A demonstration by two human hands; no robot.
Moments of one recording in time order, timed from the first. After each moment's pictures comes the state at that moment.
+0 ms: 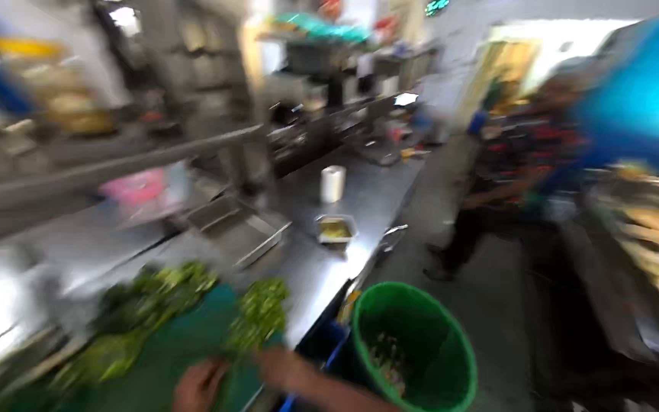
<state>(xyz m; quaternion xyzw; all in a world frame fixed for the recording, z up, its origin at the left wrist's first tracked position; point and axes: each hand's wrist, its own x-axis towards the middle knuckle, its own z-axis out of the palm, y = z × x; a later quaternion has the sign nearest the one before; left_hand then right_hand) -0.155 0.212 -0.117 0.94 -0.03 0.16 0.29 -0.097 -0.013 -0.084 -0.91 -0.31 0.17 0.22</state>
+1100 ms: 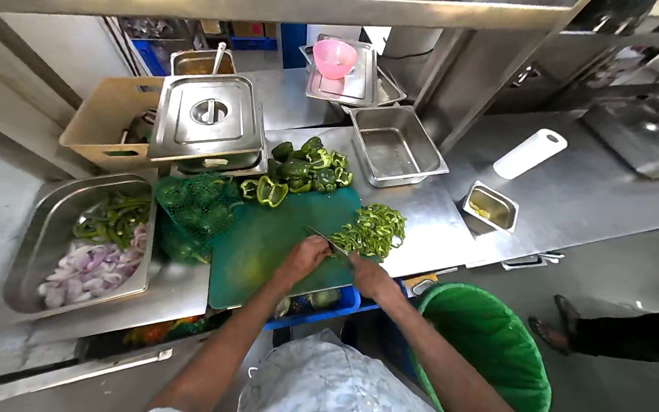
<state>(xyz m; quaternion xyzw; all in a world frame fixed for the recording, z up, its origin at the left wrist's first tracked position) -0.154 0.227 -0.138 0.93 -0.04 0.17 0.31 -0.064 0.038 -0.045 -0.89 -0.30 0.34 -0.03</state>
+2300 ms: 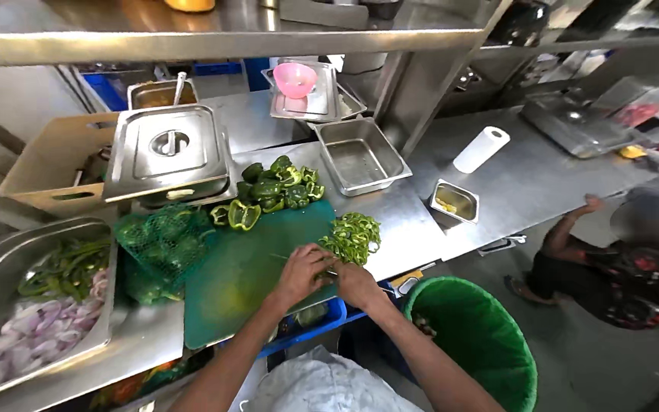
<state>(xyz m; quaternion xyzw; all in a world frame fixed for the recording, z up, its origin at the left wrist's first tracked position) -0.135 0.196 -0.097 0.95 -0.08 0.16 0.26 -0.057 0.034 -0.018 -0.89 -0.32 0.32 0.01</state>
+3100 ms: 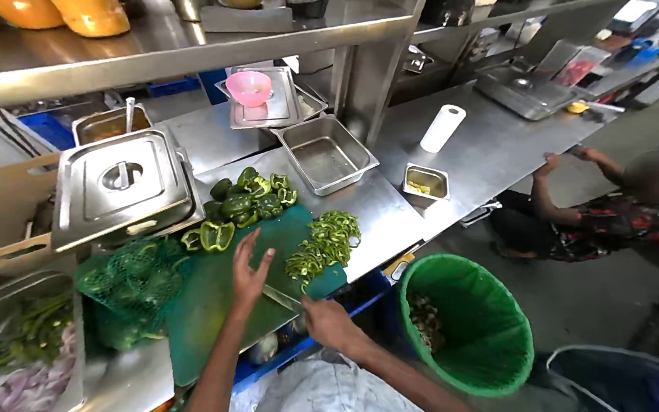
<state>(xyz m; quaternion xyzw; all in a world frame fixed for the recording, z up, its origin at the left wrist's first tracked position) -0.146 0.247 -0.089 0.82 0.17 0.26 0.48 -0.127 0.019 -0.068 -0.87 -0.34 0.32 0.14</state>
